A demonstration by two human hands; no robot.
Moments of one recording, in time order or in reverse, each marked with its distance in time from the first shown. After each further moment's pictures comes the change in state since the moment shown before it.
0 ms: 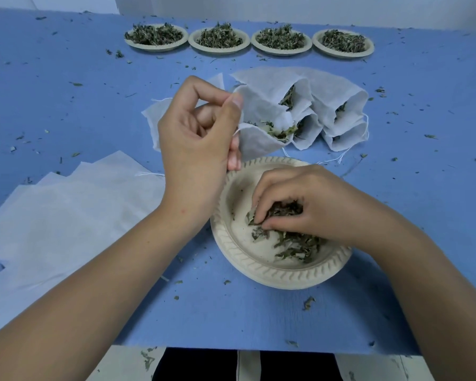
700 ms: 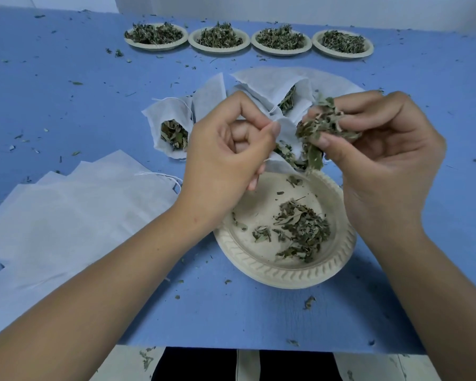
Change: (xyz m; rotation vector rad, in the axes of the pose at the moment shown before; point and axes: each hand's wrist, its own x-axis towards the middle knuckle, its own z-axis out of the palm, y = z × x) left_hand -0.009 -0.002 0.005 0.118 -0.253 -0.006; right_hand -0.001 -0.010 -0.002 0.525 0.953 -0.277
